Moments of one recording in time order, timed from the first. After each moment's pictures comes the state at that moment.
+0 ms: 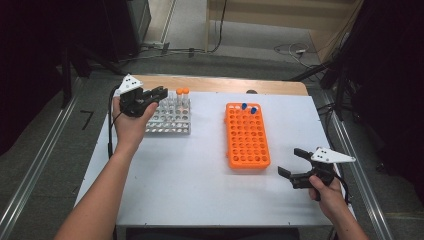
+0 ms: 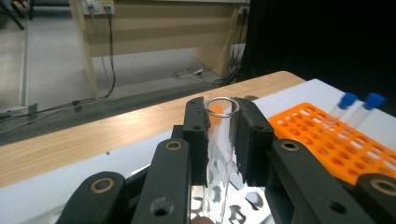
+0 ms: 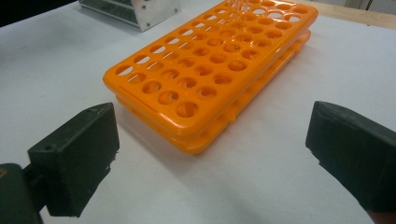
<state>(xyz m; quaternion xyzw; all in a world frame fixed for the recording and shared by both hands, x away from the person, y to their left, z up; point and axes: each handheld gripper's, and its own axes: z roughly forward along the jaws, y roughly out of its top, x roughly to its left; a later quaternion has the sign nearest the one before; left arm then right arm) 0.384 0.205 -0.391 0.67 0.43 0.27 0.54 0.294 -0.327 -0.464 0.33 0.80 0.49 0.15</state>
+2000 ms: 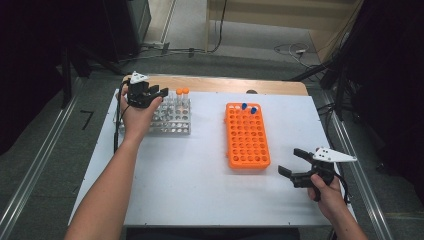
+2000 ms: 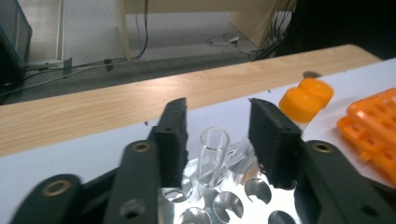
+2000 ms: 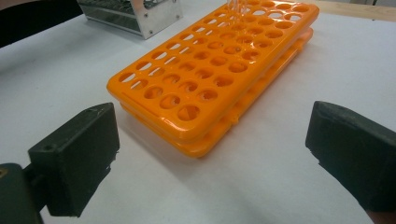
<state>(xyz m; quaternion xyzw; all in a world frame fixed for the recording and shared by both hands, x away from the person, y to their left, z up) 0.431 0.210 -0.420 0.67 0.51 0.26 0.48 0.297 -0.330 -0.467 0.34 0.78 0.50 0.13</state>
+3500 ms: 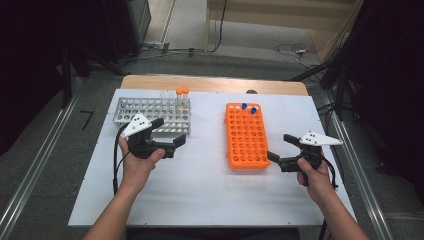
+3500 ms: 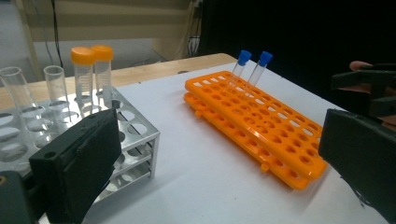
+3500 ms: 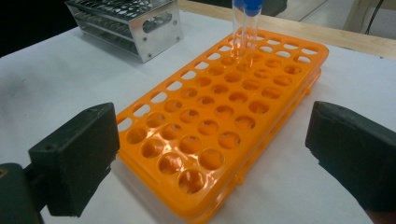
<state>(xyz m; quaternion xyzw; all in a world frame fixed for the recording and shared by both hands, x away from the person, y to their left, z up) 0.288 0.165 -0.424 0.68 0.40 0.20 0.58 0.327 -0.292 -0.443 0.33 0.79 0.50 0.15</state>
